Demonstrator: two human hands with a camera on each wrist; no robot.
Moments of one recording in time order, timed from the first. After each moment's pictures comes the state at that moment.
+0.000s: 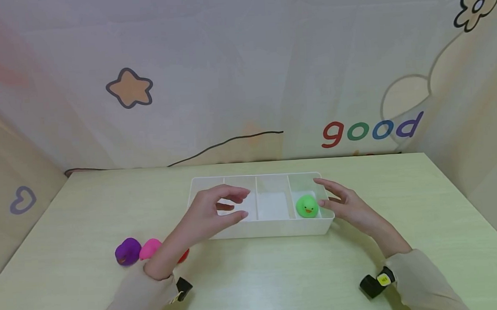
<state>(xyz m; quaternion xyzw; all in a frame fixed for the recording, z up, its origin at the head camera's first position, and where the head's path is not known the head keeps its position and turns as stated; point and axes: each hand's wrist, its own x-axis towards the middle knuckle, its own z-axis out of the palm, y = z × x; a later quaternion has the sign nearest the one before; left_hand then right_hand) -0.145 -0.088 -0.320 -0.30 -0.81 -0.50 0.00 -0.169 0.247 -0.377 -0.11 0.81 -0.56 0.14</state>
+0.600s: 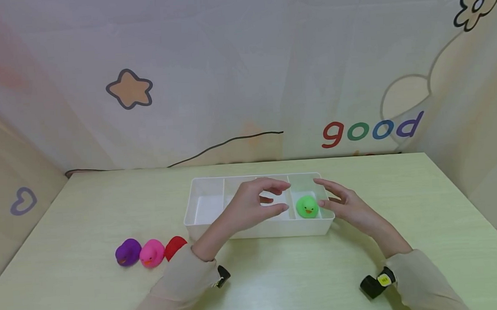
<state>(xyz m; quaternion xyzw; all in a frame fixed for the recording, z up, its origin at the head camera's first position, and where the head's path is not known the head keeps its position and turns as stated) -0.166 -0.020 -0.326 -0.33 -0.80 -0.51 -0.04 -0.168 0.247 -0.376 -0.10 0.81 -0.56 0.14</state>
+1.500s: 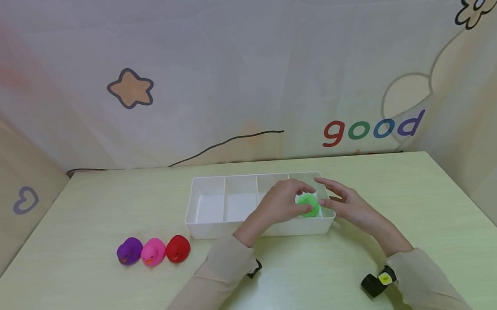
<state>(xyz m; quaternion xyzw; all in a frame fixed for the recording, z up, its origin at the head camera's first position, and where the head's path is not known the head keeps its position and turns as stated) -0.188 0.042 -0.346 -0.34 -0.88 -0.31 -0.05 -0.169 0.248 -0.380 -0.12 0.81 -0.56 0.14</state>
